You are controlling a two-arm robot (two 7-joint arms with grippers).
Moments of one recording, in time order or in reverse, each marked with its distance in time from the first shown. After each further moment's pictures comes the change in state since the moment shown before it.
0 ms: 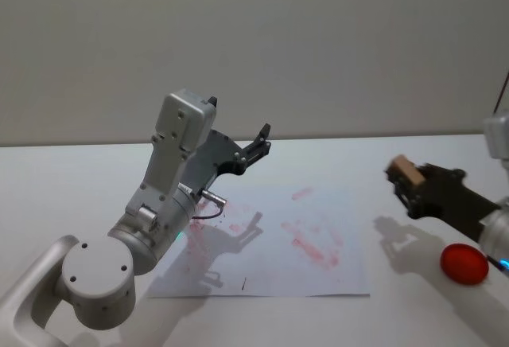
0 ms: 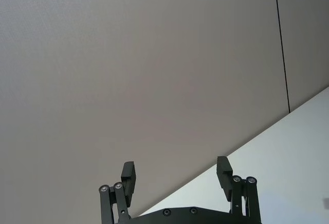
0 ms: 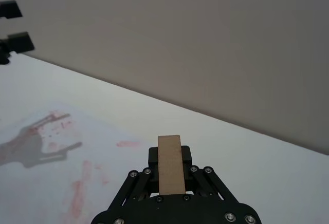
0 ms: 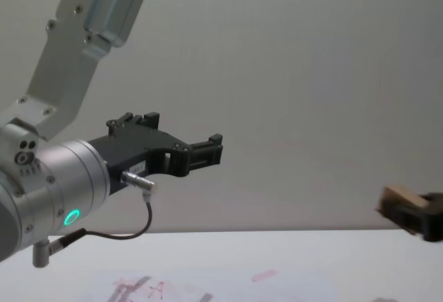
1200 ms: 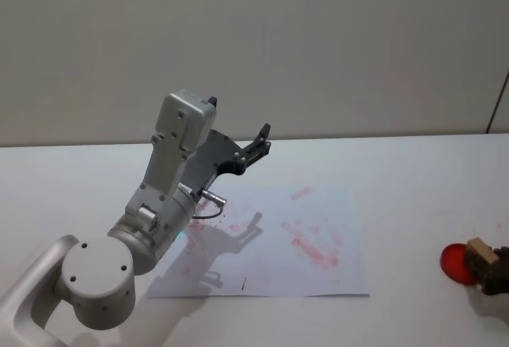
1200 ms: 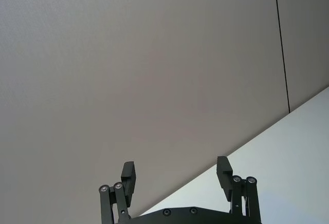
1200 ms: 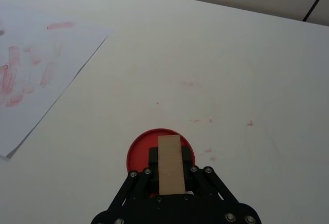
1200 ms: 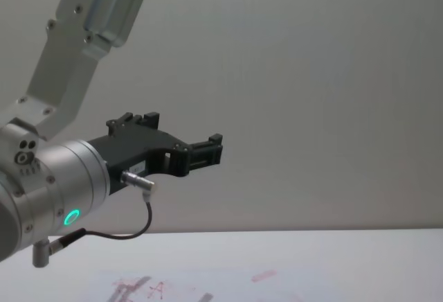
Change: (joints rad) left arm 0.000 0.000 0.000 0.000 0.000 0.000 0.000; right arm -0.215 0.178 0.093 -0.125 0.105 0.276 -0.141
